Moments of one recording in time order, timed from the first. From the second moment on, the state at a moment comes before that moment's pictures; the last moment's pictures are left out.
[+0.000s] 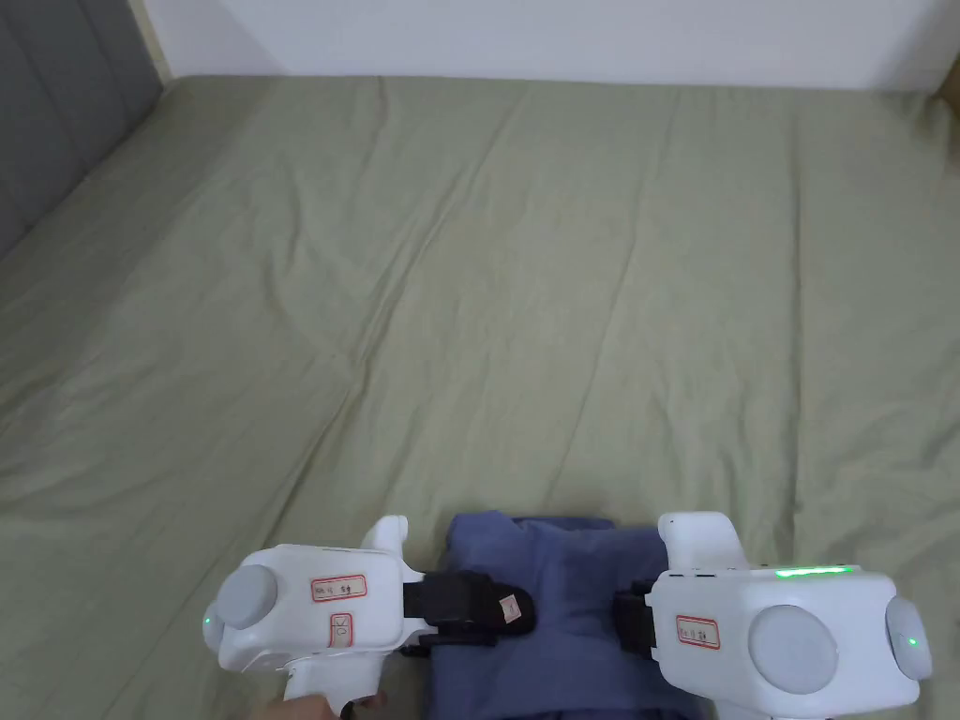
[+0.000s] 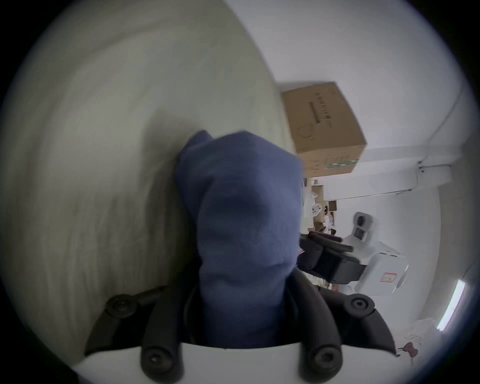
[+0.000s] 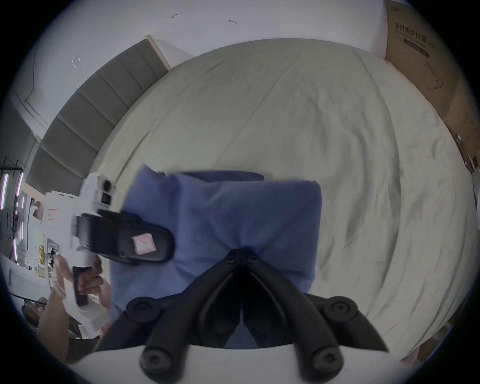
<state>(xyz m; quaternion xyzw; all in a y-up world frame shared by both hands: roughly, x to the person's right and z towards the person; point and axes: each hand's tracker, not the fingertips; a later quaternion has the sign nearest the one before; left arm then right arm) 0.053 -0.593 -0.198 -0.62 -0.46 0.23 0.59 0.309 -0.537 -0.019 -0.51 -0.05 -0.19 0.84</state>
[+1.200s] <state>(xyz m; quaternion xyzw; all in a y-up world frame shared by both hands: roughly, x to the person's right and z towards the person) -0.184 -0.462 -0.400 -0.51 0.06 -0.33 0.79 0.313 -0.525 -0.001 -0.52 -0.10 -0.21 0.82</state>
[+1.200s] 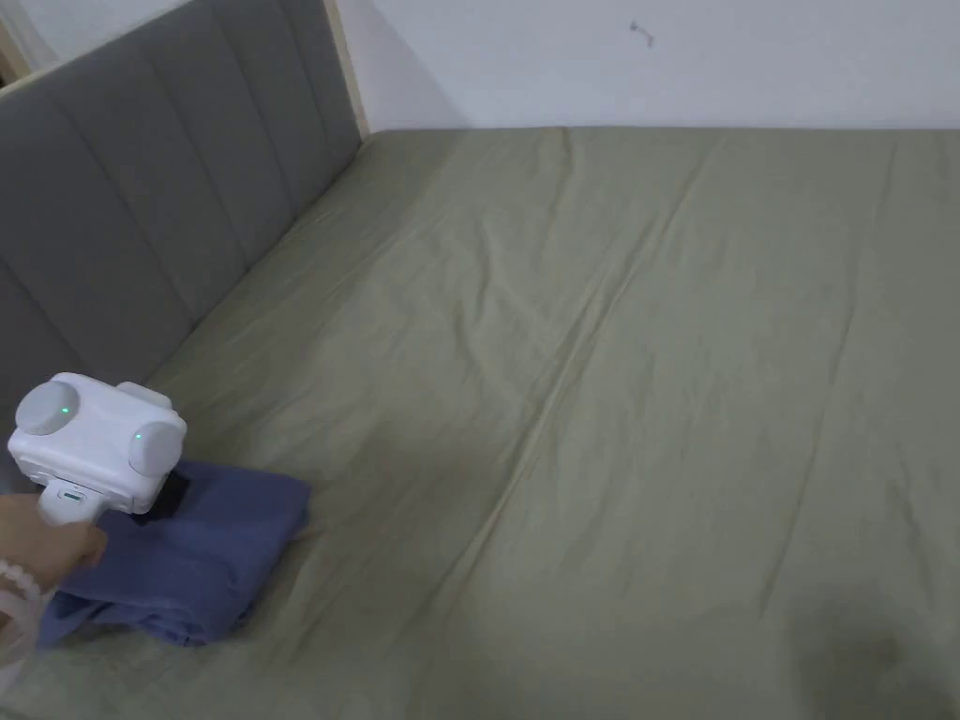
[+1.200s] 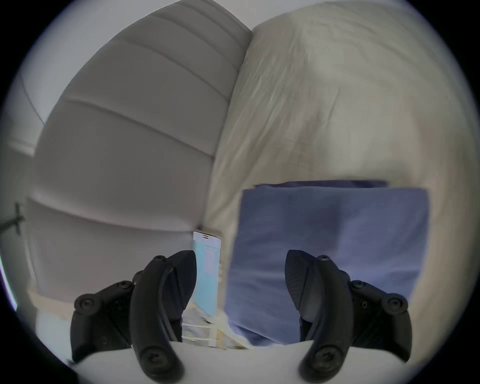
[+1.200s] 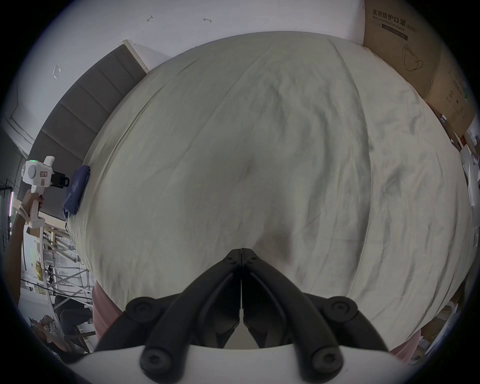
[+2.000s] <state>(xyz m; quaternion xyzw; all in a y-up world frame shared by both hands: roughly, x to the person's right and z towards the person) 0.017 -0.385 -0.121 -0.35 -0.21 -0.11 0.91 0.323 -0.455 0.064 -0.40 -0.15 -0.16 0.89</state>
